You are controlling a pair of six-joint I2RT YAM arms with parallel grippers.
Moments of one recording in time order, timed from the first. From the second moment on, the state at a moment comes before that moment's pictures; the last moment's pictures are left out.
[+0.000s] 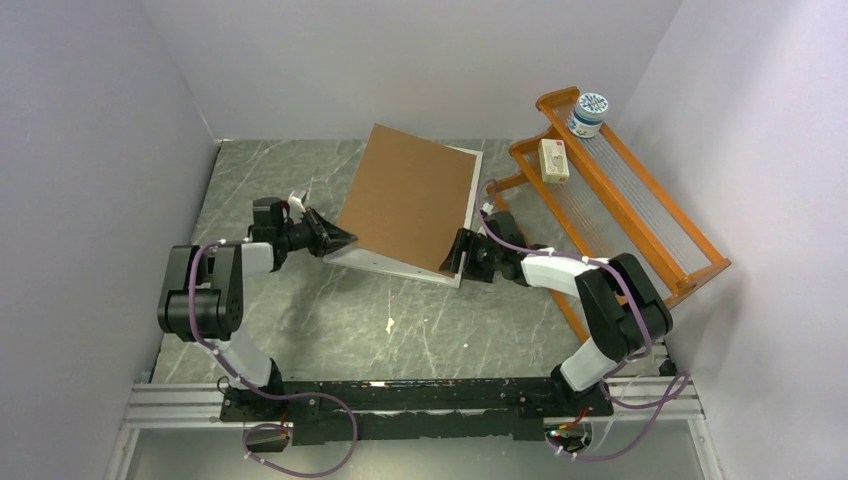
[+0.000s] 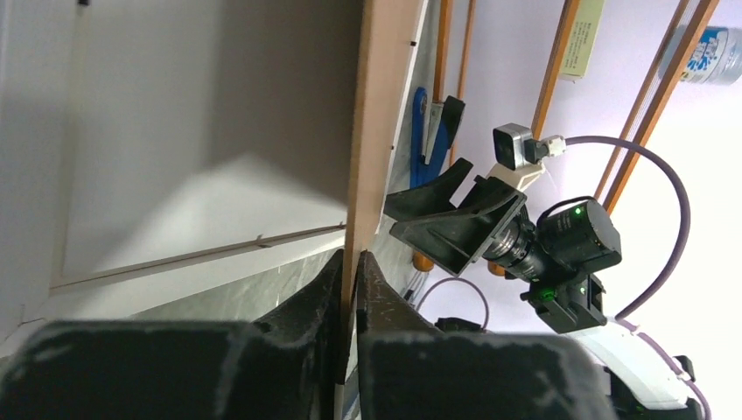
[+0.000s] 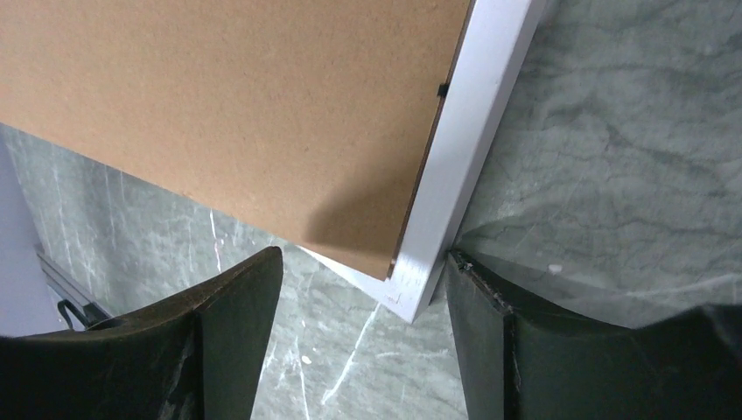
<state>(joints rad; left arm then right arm) 0.01 1.71 0.71 0.38 0.90 -0.97 0.45 1.60 0.73 0.05 -0.29 0.68</state>
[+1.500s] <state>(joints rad) 0.02 1.62 1.23 -0.42 0.80 -0.45 0.96 1.81 1.08 -0.25 0.18 -0.27</state>
